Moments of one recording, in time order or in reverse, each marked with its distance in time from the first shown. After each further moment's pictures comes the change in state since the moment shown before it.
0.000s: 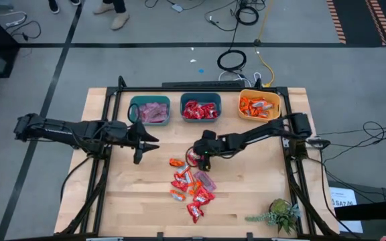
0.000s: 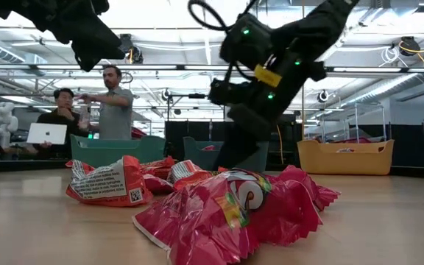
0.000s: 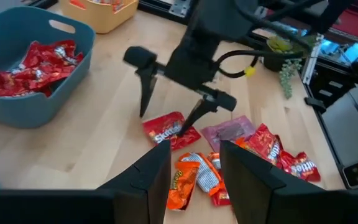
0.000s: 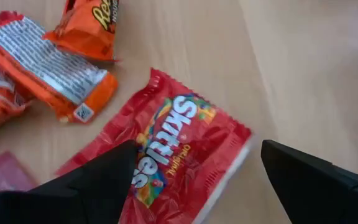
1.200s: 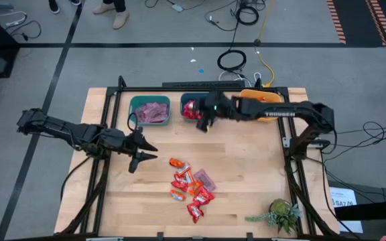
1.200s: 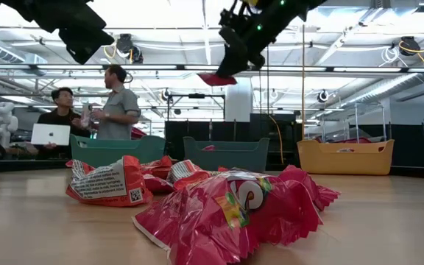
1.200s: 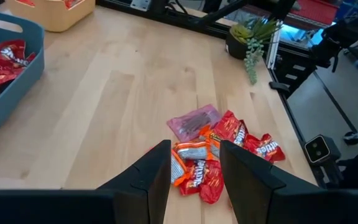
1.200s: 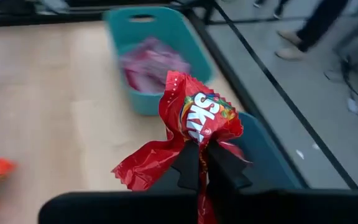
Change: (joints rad) left arm -0.156 0.000 0.000 0.017 -0.030 -0.013; right arm -0.253 -0.288 0.260 -0.244 0.101 -0.182
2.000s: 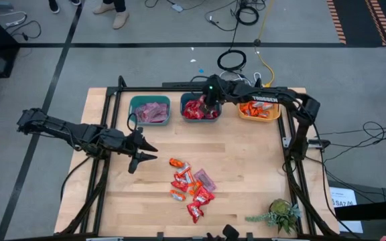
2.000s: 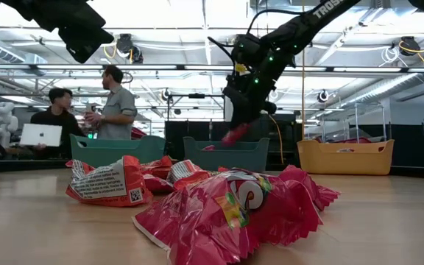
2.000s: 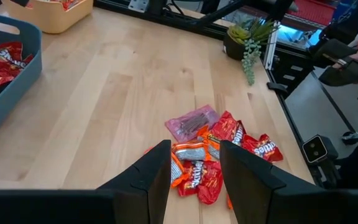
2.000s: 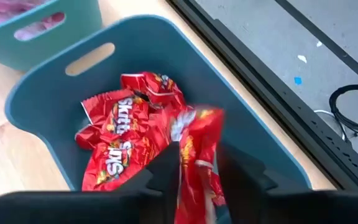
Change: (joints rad) left arm -0.009 0.000 0.000 0.005 -0.002 0.000; right arm -0.284 0.193 0.017 -0.078 -0.149 0.160
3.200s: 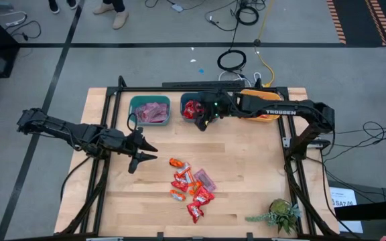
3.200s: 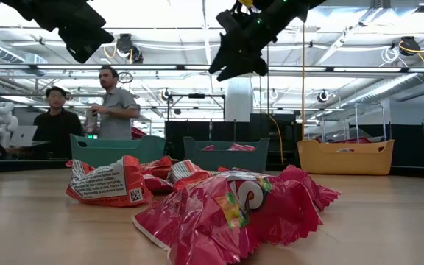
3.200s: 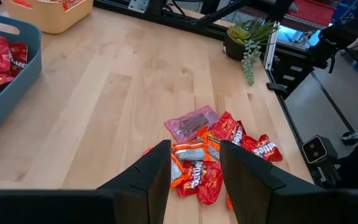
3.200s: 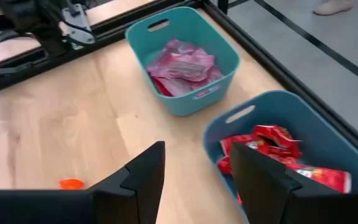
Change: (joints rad) left arm 0.000 0.000 0.000 0.002 0.000 -0.001; right arm 0.261 -0.197 0.000 0.043 -0.005 0.141
